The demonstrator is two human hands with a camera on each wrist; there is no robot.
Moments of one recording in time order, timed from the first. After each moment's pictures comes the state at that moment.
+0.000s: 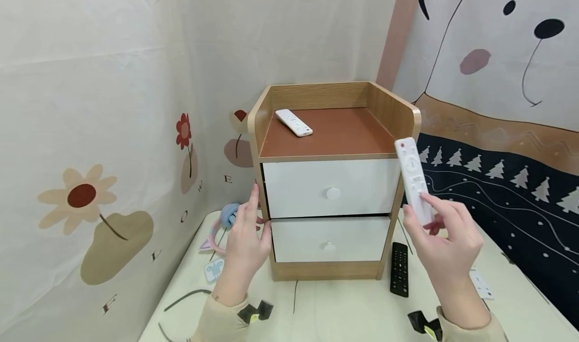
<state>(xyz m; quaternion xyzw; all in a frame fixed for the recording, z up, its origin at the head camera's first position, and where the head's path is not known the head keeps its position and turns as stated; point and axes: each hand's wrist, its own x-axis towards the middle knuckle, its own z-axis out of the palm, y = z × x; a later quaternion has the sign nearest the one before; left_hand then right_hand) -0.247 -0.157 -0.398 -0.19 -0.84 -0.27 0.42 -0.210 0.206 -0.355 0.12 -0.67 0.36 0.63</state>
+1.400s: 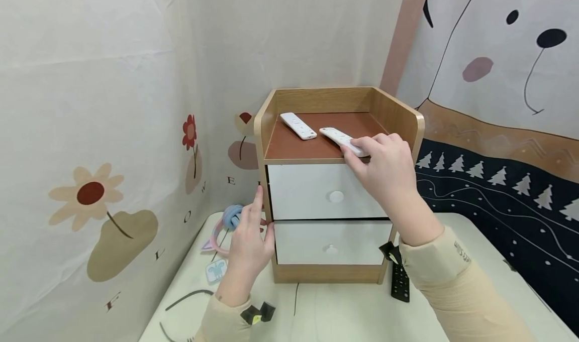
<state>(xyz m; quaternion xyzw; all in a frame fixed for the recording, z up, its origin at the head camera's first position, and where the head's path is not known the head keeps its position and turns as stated) -0.246 -0.157 -0.399 -0.19 -0.84 -0.26 0.43 -0.267 0.130 -0.237 0.18 -0.84 0.18 0.48</state>
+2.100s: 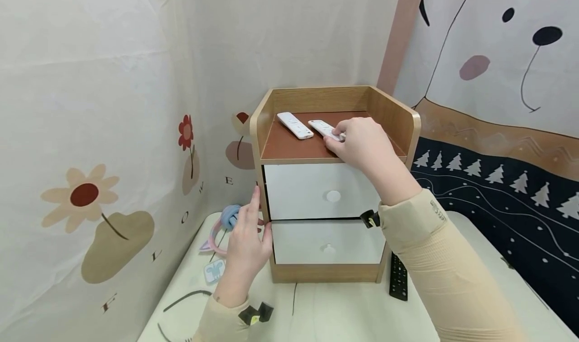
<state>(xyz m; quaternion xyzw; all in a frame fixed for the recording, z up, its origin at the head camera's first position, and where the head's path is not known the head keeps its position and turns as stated) -0.250 -0.157 -0.402 -0.19 -0.83 -0.27 0.44 -0.298 0.111 -0.181 0.14 -0.95 0.15 0.23</state>
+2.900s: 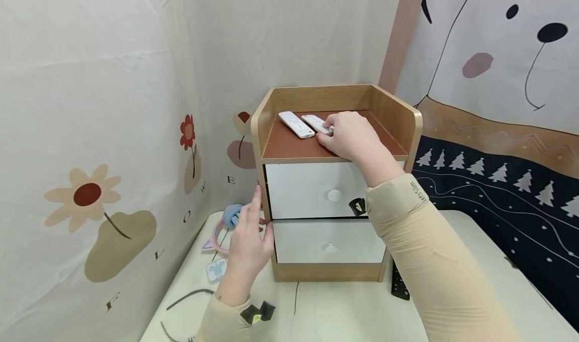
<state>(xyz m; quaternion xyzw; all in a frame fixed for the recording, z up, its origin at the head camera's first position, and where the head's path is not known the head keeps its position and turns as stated) -0.247 -0.156 -0.400 -0.19 -0.84 -0.27 0.42 -0.335 0.097 -0.175 0.14 -0.97 0.12 0.17</state>
